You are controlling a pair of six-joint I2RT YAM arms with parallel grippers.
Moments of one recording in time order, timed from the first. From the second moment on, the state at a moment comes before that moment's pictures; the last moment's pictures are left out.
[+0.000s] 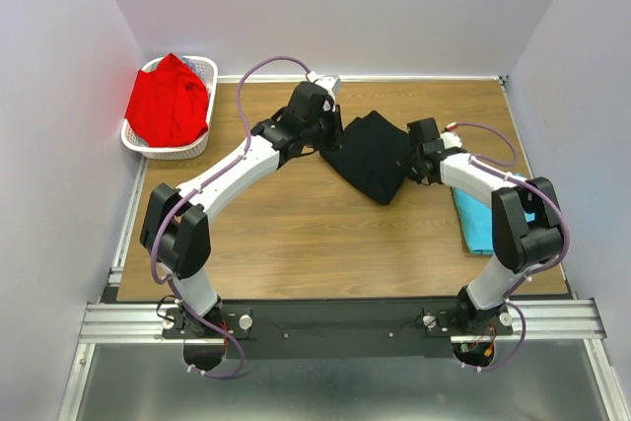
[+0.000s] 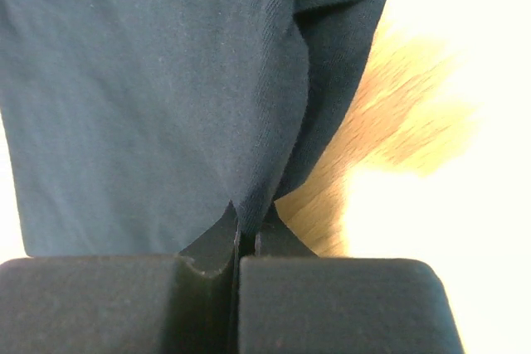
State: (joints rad) left arm -0.63 1.71 1.49 -0.35 0.12 -0.47; right arm 0.31 1.68 0.99 -0.24 0.24 1.09
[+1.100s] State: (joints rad) left arm -0.64 1.71 1.49 -0.37 0.15 -0.46; right arm -0.14 1.60 1.43 -1.00 0.49 1.11
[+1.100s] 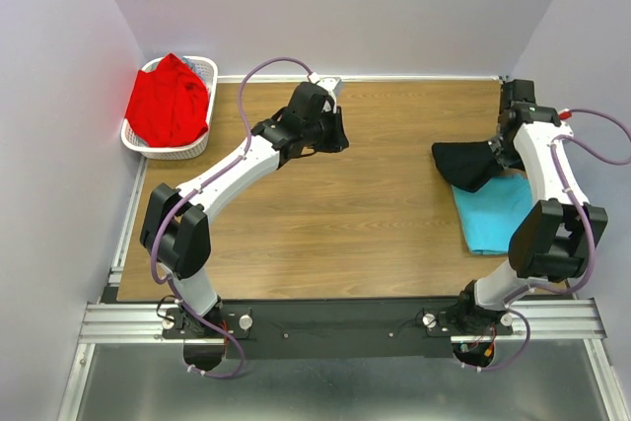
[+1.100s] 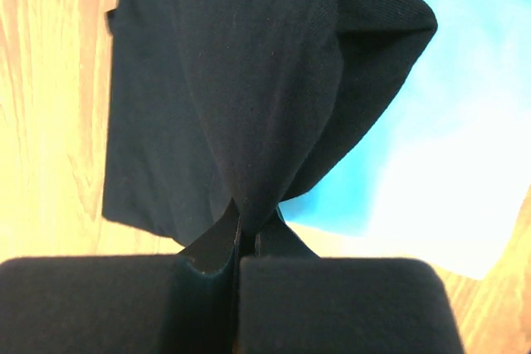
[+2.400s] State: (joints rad) left arm -0.70 1.71 1.49 -0.37 0.17 -0.46; right arm -0.22 1.32 1.42 -1.18 0.53 1.00
